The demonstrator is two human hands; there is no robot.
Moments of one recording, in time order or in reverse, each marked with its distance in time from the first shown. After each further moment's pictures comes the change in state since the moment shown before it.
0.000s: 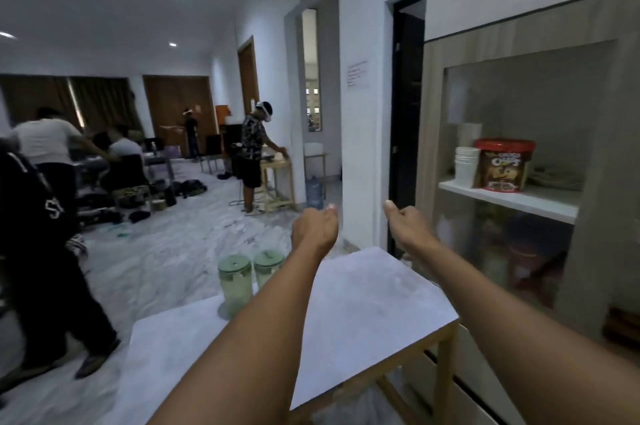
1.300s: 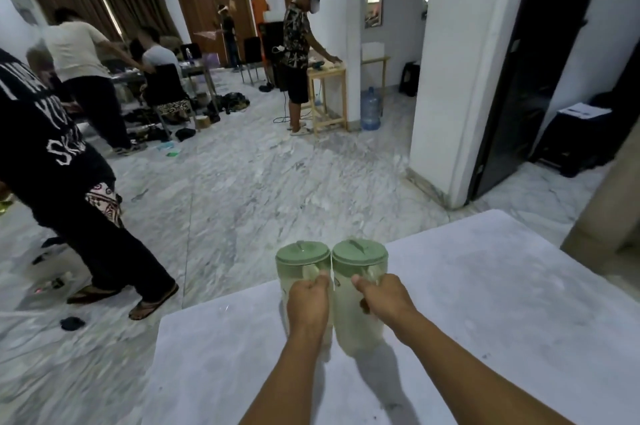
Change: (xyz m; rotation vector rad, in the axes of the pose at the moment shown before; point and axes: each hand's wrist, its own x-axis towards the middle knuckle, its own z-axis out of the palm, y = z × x) left_hand 0.302 -0.309 0.045 -0.272 0.083 -0.572; right_hand 0.205 0.090 0.415 0.012 -0.453 0.341
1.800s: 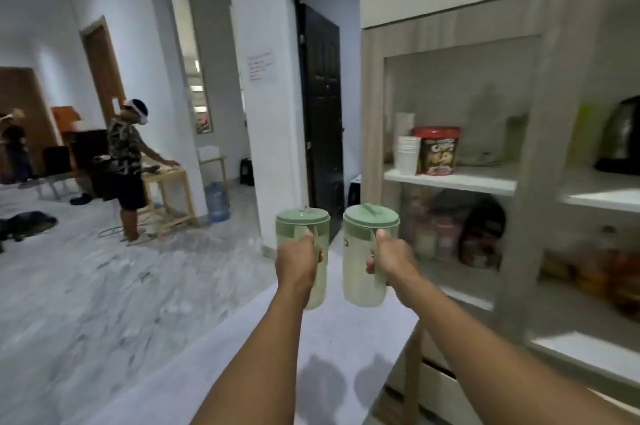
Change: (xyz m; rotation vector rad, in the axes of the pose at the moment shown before) left_hand -0.246 0.112 0.001 -0.157 -0.545 0.404; right_hand -0.282 -0.016 -0.185 0.356 0.778 -0.112
